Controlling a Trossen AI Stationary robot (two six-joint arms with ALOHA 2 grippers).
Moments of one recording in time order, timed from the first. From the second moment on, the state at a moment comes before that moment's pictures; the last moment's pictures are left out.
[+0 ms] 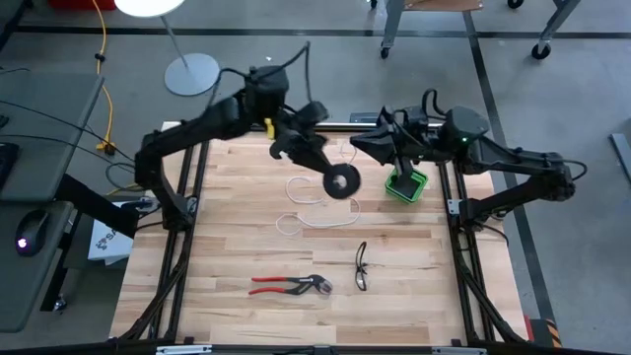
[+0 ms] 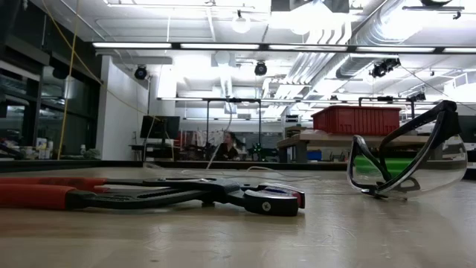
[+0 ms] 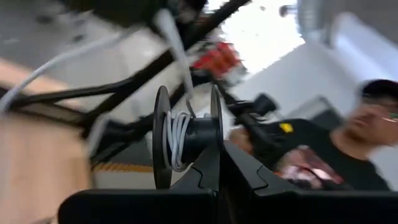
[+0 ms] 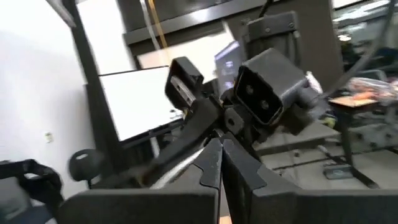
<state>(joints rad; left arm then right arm) 0.24 1.74 2.01 -0.31 1.01 -0.86 -0.08 1.21 1.32 0.13 -0.14 0.27</state>
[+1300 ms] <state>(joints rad) 0.31 1.81 2.01 0.57 0.63 -0.98 -0.08 1.26 1.32 0.18 -0.02 0.23</state>
